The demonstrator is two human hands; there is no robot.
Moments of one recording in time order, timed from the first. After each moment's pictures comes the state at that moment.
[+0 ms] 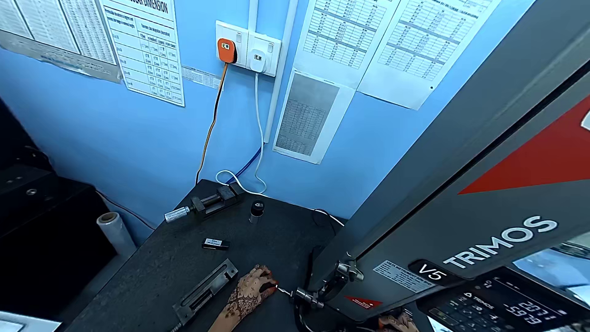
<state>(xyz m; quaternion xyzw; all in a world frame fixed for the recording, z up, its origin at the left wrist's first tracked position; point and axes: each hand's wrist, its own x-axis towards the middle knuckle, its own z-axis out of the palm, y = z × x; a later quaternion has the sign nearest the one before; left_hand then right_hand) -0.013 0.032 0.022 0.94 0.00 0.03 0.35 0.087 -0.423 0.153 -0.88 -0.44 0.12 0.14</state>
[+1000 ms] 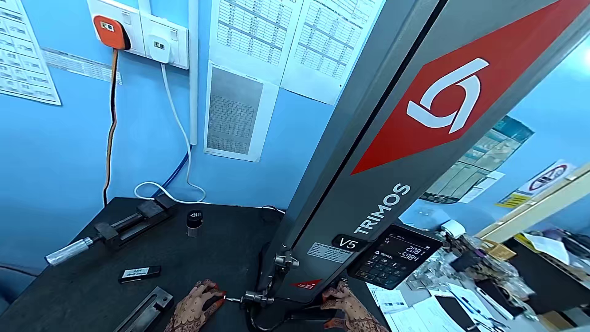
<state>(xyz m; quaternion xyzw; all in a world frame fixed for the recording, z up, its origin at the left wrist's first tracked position) -0.014 0.033 0.013 0.93 -0.02 0.10 0.34 0.087 -0.426 0.148 -0.88 -0.44 0.09 0.15</state>
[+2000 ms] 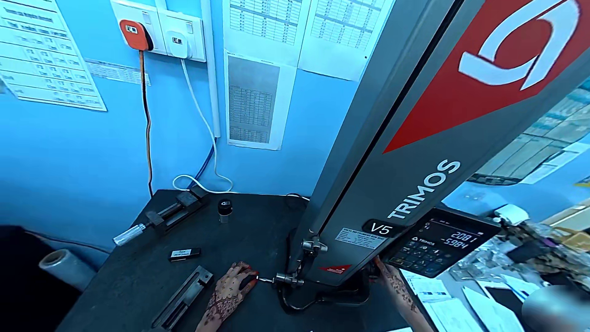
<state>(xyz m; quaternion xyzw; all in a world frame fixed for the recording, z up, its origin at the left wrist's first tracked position) -0.019 0.034 0.010 0.95 -0.01 0.10 0.31 0.114 -0.427 0.109 -0.82 0.04 0.01 0.57</state>
